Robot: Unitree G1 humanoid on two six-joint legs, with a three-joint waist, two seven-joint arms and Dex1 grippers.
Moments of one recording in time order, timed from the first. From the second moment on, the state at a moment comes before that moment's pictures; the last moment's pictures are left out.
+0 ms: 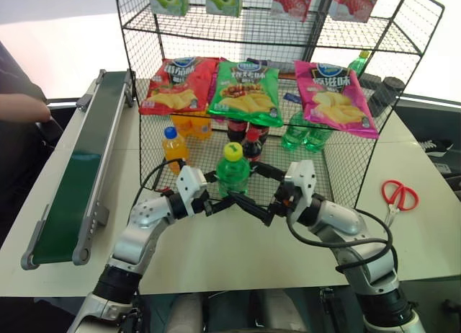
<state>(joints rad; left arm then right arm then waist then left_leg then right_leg) -0.24 0.34 -0.21 -0.04 -0.31 0.01 -0.87 -0.13 -0.37 0.15 -0.43 0.45 0.34 0.68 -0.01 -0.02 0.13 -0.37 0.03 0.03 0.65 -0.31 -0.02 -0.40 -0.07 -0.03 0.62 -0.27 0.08</state>
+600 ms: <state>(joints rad) -0.27 0.32 -0.22 -0.03 -0.28 0.02 -0.93 -0.11 -0.37 0.15 -0.43 0.43 0.34 0.66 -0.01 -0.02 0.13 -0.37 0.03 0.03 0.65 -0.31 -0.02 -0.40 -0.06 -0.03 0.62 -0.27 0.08</state>
